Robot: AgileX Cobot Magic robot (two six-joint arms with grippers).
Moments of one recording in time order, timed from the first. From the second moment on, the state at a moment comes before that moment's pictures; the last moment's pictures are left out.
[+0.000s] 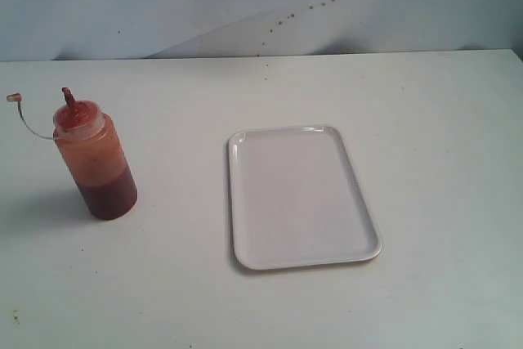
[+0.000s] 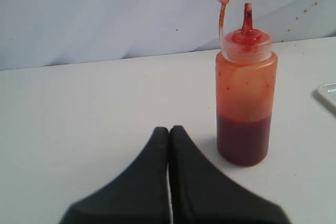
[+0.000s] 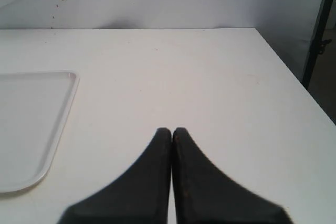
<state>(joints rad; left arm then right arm) -0.04 0.00 -0.01 0.18 0.29 -0.09 -0.01 0.01 0.00 -0.08 0.34 0.06</state>
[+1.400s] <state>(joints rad) -0.04 0.00 -0.01 -0.14 -0.29 -0.28 -0.01 0.01 0.00 -0.08 0.34 0.06</state>
